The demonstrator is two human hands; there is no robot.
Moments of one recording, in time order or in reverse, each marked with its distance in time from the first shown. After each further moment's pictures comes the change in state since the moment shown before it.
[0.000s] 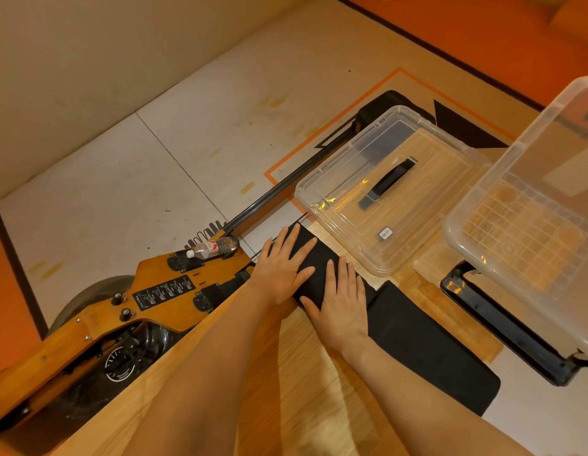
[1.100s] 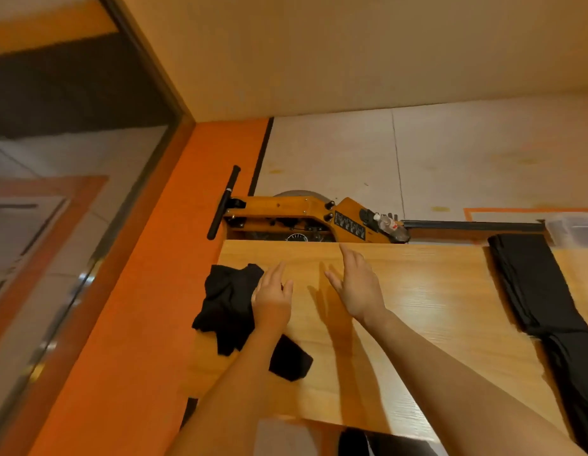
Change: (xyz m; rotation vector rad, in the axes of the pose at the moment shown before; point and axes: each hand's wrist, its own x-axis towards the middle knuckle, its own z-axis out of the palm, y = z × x) left_hand -0.477 -0.011 0.076 -0.656 0.644 -1.291; right_hand -0.230 -0.234 0.010 0.218 -0.301 -0.820
